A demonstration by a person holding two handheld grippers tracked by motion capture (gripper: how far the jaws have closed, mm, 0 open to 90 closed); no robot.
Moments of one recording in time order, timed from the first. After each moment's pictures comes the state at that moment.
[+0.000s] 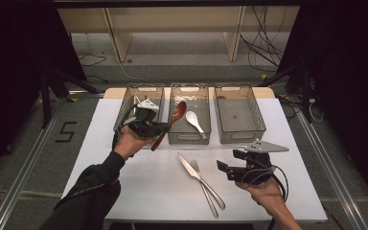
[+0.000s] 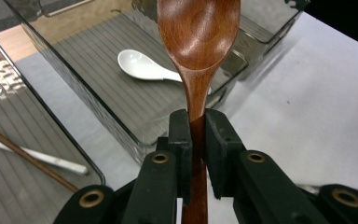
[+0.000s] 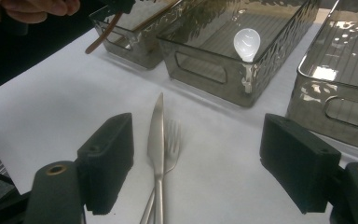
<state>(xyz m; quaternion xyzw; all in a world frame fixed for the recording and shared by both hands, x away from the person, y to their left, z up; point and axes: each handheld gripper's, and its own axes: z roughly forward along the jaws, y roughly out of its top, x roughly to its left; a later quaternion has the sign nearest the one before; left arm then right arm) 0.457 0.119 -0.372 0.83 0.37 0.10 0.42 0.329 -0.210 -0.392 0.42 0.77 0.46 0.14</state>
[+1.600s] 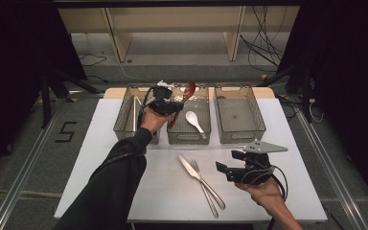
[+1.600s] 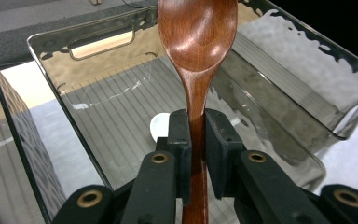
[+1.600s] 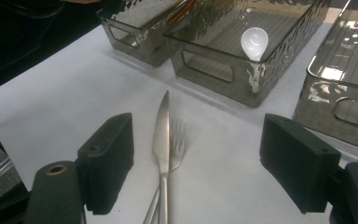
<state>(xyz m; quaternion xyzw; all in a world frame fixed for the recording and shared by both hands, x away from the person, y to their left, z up) 0.541 0.077 -0.387 0.78 0.43 0.12 0.43 0.328 -0.209 -0.392 0.41 0.78 0.46 0.13</state>
